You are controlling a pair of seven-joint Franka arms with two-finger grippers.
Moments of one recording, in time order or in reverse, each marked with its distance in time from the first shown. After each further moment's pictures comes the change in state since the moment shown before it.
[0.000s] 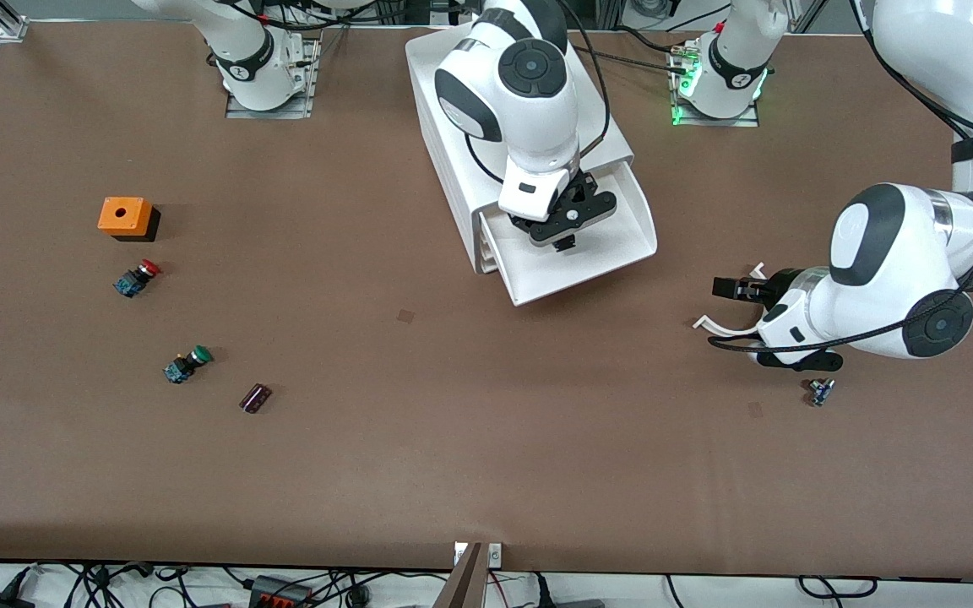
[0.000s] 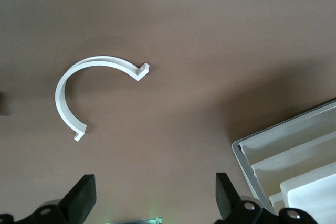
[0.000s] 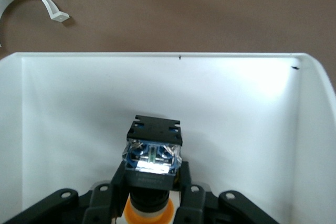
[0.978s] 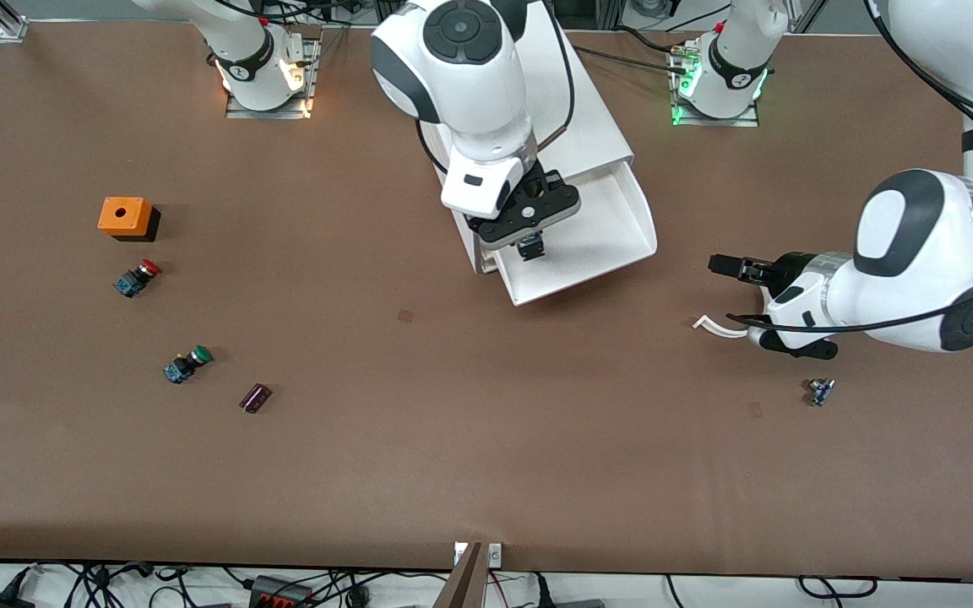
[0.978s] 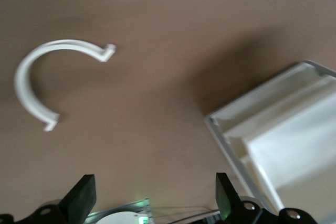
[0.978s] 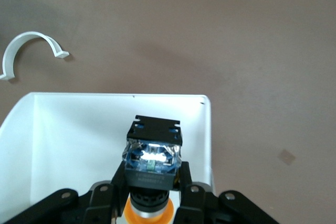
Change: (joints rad) left arm 0.008 -0.030 0.000 0.009 -0.066 -0.080 0.067; right arm -0.074 -0.111 -0.015 -0.002 0.001 -0.033 -0.049
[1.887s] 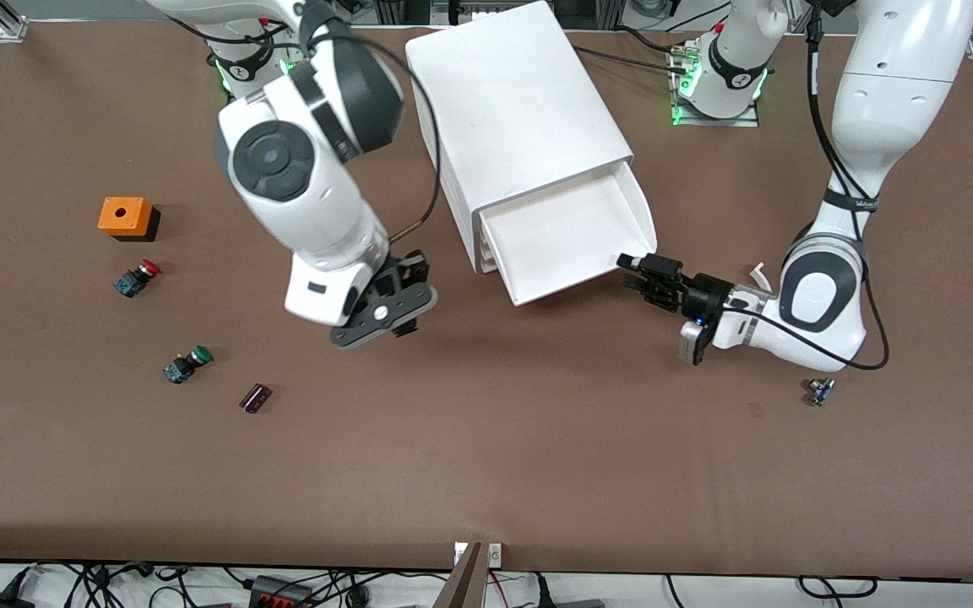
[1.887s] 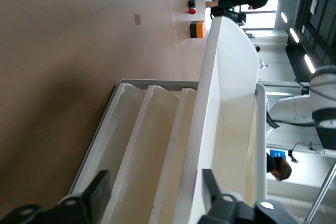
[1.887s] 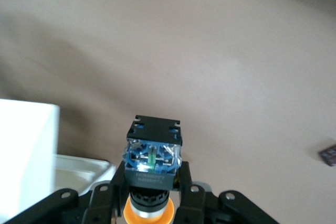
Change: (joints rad) left arm 0.039 0.176 0.012 -0.232 -0.809 0.078 0.730; right arm -0.227 -0.041 -0.007 -0.020 0.000 -0.108 -0.303
